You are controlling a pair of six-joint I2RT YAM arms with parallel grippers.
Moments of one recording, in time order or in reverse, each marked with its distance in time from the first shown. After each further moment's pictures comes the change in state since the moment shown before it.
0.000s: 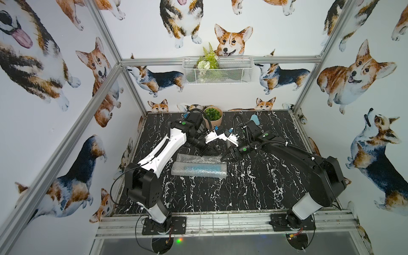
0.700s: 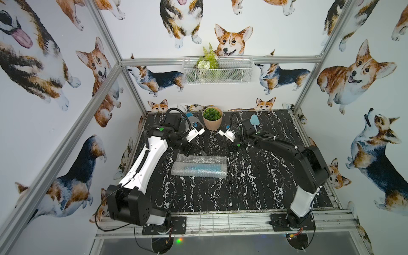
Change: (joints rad) left arm 0.225 -0.228 -0.165 0.051 -0.156 -0.221; right arm -0.029 0.233 0.086 0.206 0.195 -0.053
